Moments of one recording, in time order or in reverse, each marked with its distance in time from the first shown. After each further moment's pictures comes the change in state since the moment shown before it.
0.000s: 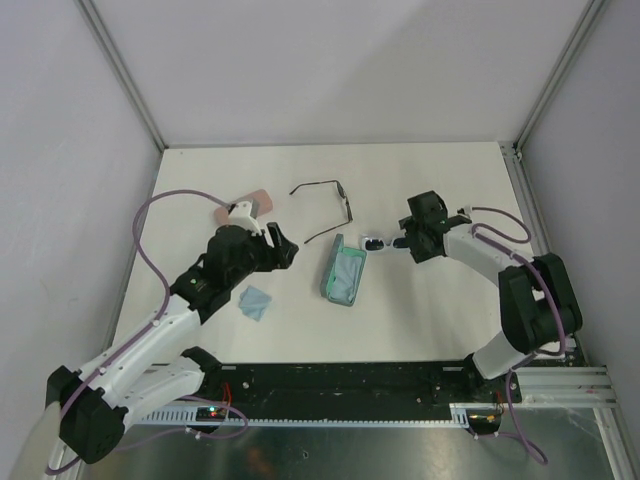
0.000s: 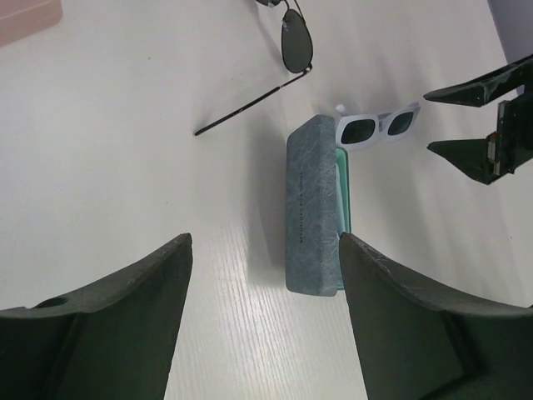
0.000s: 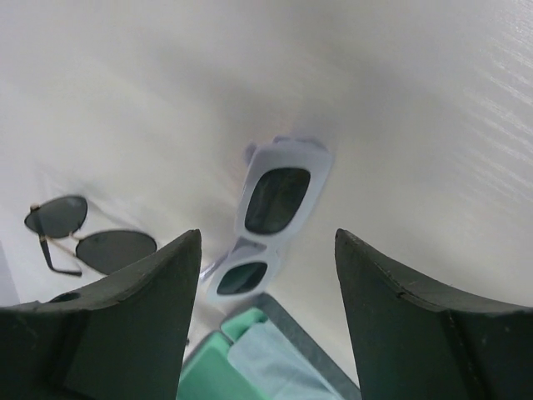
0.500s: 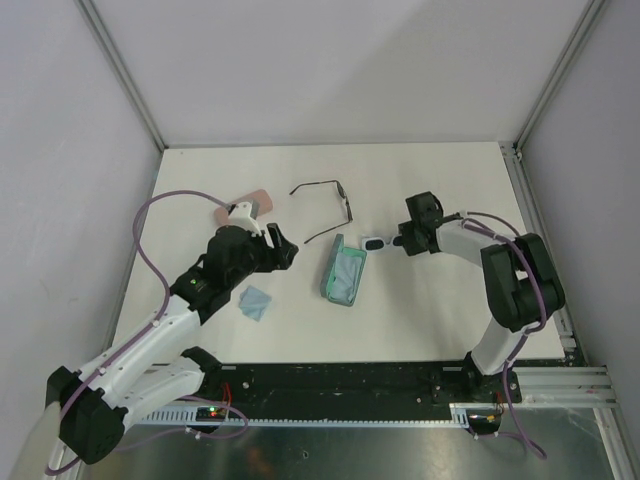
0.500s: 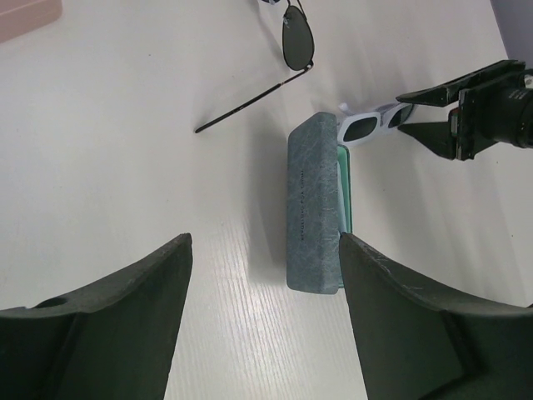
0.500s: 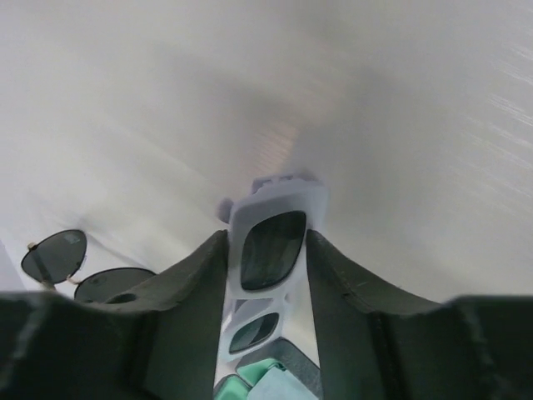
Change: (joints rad) left arm 0.000 -0.003 -0.006 -0.004 0.002 0.000; right arm -0.039 0.171 0.004 0.121 -0.050 0.071
